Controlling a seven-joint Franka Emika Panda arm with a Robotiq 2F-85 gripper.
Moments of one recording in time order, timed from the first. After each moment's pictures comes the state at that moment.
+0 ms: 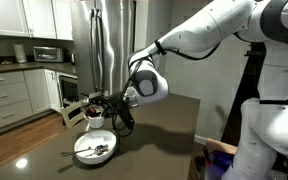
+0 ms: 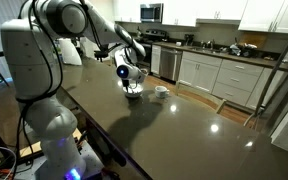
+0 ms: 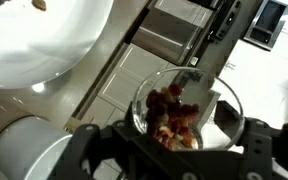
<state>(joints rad) 0.20 0.09 0.08 -2.20 2.60 2.74 -1.54</state>
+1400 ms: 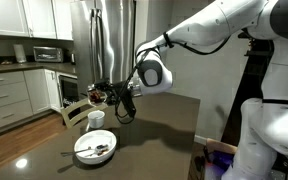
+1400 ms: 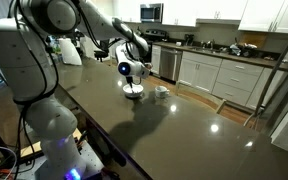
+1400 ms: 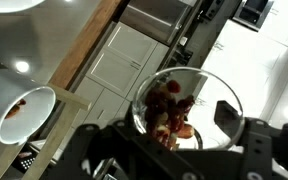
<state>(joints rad) 0.20 0.00 0.02 -2.22 2.60 2.72 -1.55</state>
